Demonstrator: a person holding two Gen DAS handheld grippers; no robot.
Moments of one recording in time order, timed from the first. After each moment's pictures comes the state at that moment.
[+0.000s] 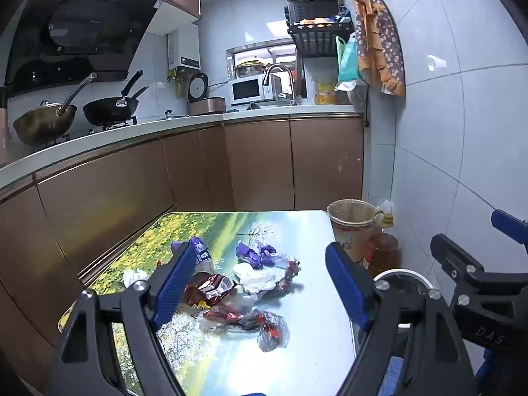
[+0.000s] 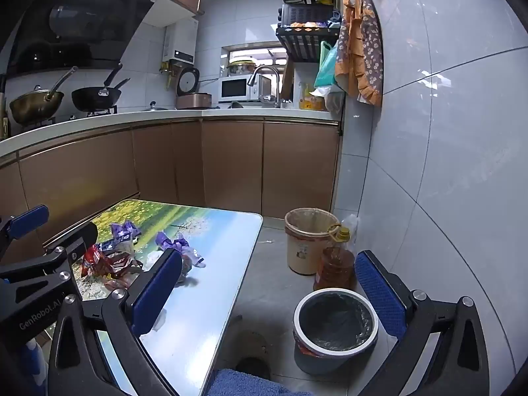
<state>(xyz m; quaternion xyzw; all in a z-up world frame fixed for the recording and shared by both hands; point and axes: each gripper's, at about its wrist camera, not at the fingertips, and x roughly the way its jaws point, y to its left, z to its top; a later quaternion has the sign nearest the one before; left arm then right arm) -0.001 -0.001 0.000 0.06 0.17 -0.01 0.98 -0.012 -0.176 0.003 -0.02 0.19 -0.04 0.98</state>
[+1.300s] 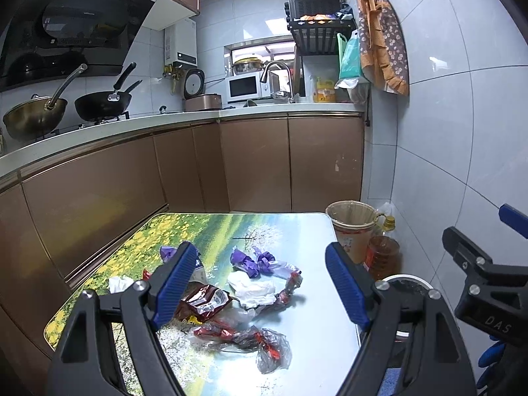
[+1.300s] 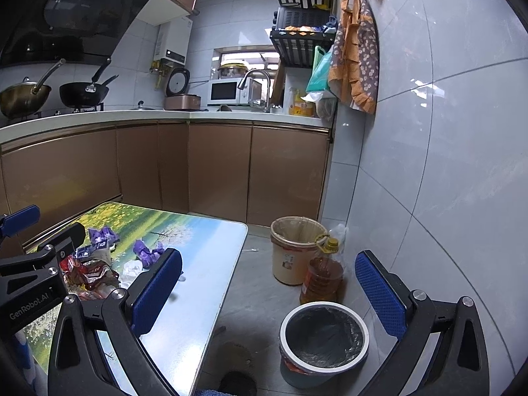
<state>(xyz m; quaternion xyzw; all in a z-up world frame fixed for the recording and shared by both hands) 0.045 0.011 -0.013 0.04 0.18 -0.03 0.98 0.026 -0.181 0.004 -0.04 0.18 -0.07 0.98</state>
